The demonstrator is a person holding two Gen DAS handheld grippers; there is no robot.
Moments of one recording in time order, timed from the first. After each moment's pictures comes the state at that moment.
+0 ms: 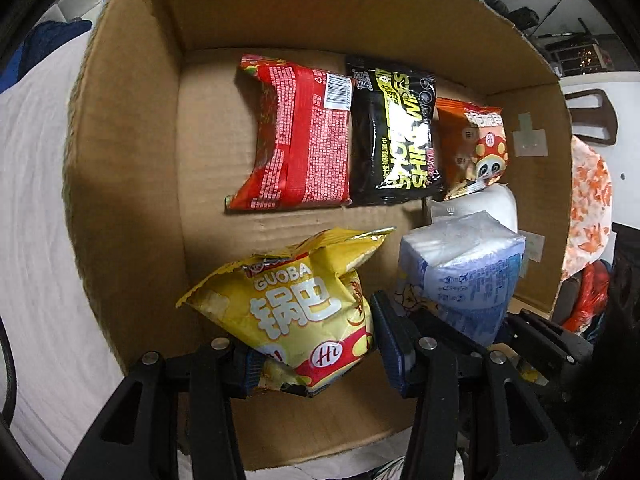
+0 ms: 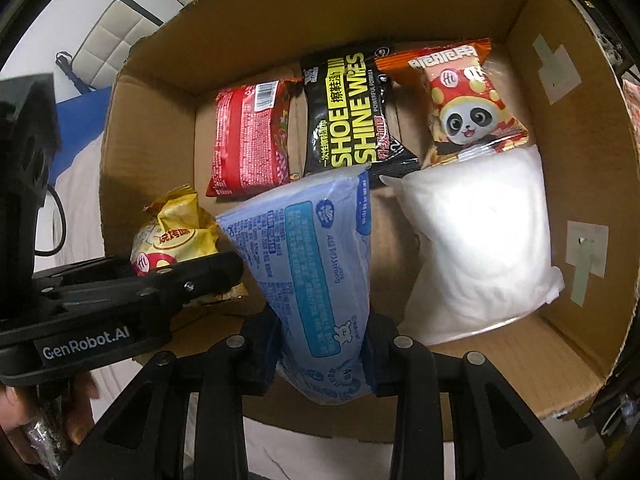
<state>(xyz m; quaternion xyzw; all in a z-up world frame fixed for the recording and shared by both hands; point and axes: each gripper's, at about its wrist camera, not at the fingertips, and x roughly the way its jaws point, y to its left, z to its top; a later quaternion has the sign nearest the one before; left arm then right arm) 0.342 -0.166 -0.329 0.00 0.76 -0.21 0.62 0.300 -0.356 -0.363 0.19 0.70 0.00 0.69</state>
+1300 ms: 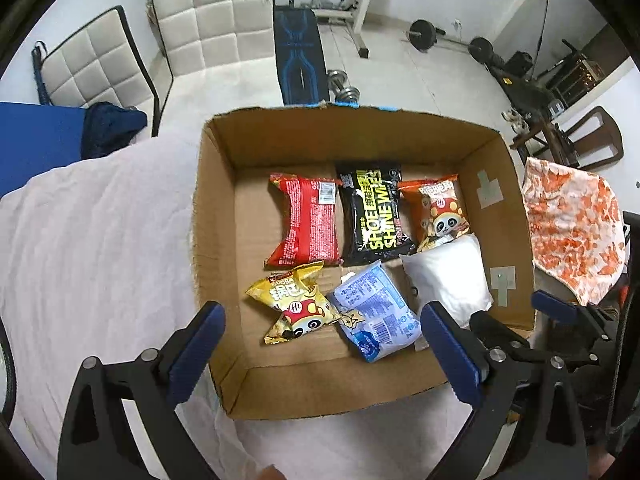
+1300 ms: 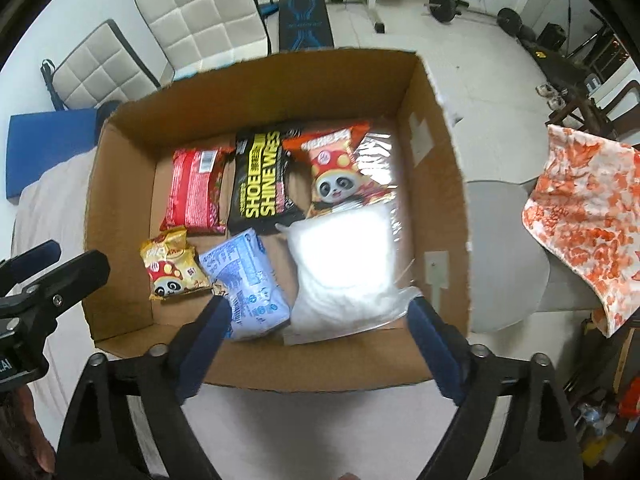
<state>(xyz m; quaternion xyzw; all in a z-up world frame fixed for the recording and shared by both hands) 0.305 -0.167 -0.222 0.03 0.62 -0.17 0.77 0.269 -0.397 -0.295 0.10 0.64 -0.09 0.76</state>
